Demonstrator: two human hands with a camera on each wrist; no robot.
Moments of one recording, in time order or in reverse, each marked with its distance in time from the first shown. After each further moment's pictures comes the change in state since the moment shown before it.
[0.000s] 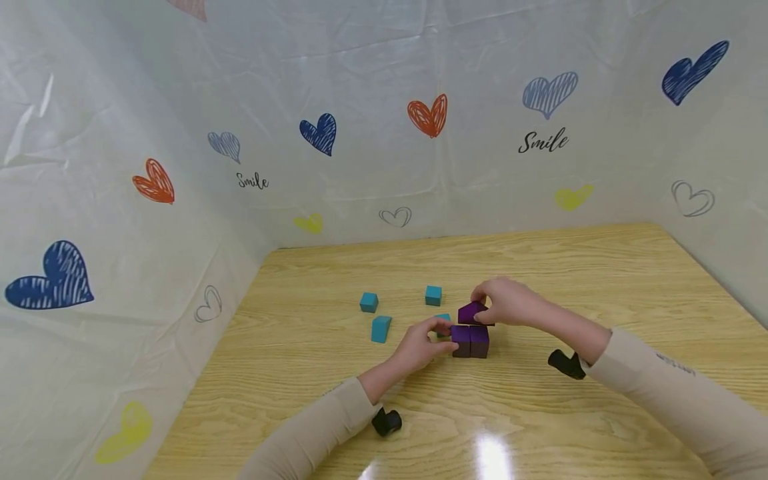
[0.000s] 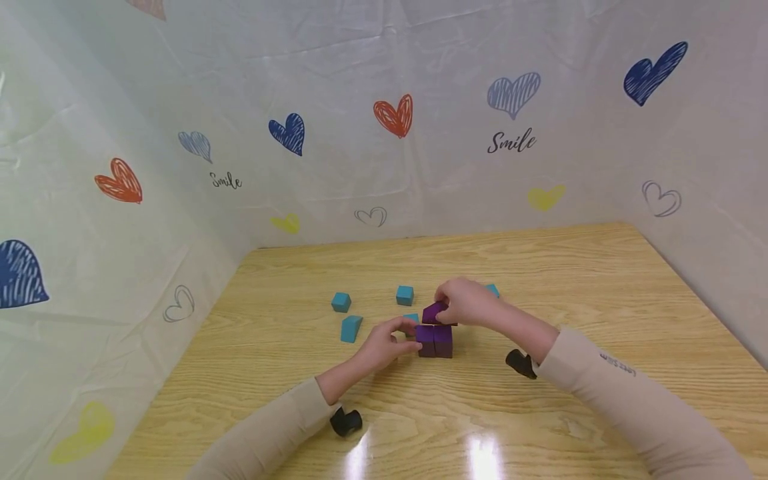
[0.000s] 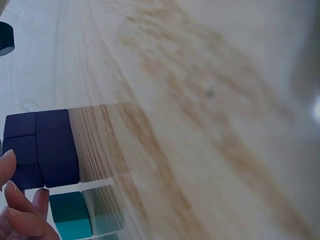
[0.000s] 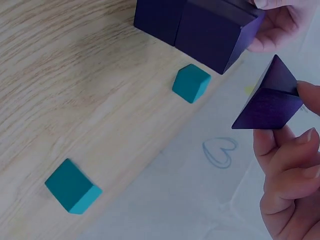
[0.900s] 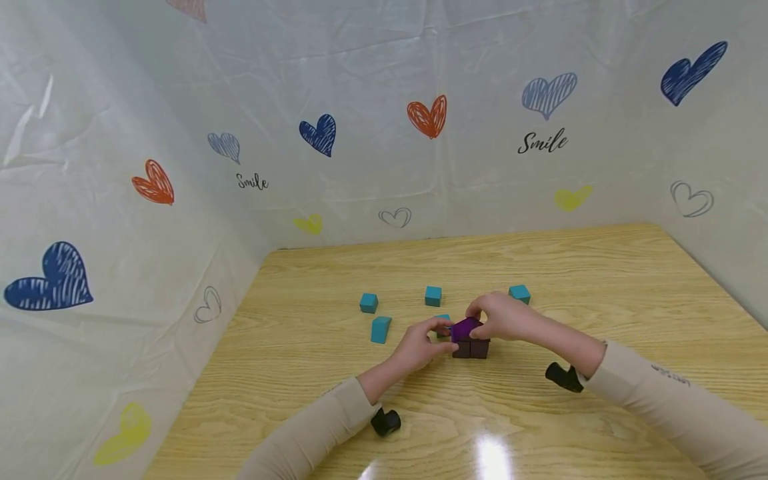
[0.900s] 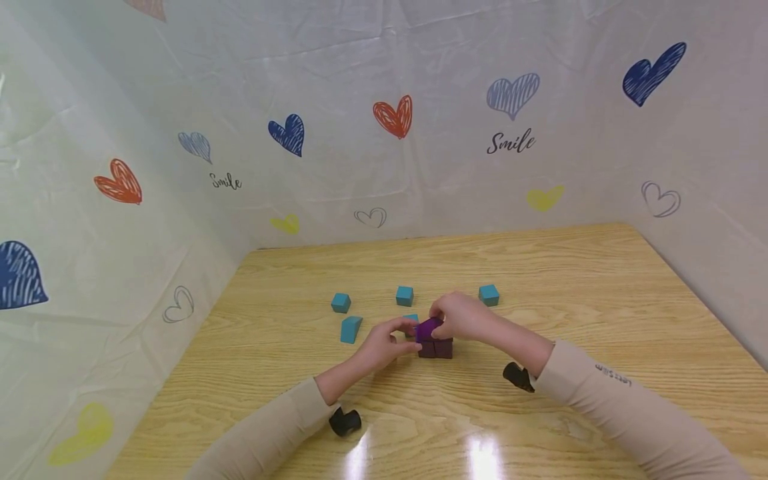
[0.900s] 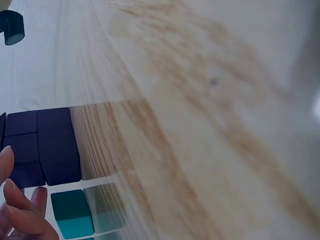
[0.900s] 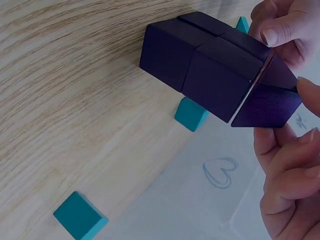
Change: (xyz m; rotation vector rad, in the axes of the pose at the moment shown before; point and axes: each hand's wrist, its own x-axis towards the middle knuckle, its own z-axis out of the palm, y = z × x) left_hand 0.000 0.002 -0.002 0.006 -0.015 -0.009; right_hand -0.006 -0.008 0.019 0.012 -0.019 -0.007
